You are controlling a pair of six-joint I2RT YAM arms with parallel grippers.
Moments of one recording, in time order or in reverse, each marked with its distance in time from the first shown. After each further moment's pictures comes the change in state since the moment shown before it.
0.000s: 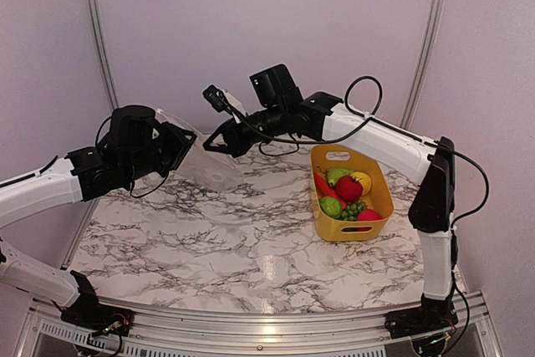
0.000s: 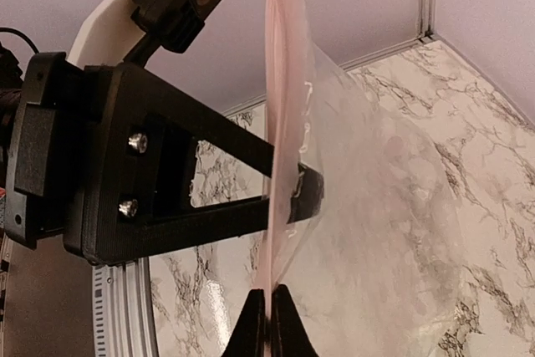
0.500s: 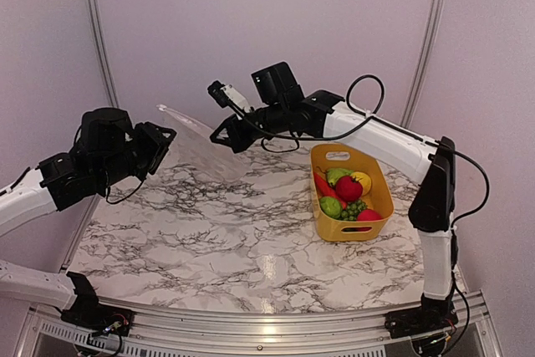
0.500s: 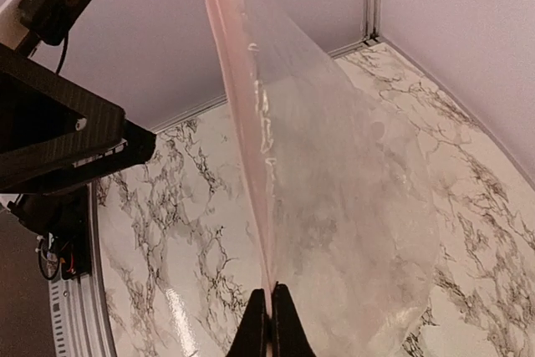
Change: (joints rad) left arm 0.014 -0.206 -0.049 -0.124 -0.042 -0.032; right arm -0.005 0.000 0.012 -0.004 0.188 -0.035
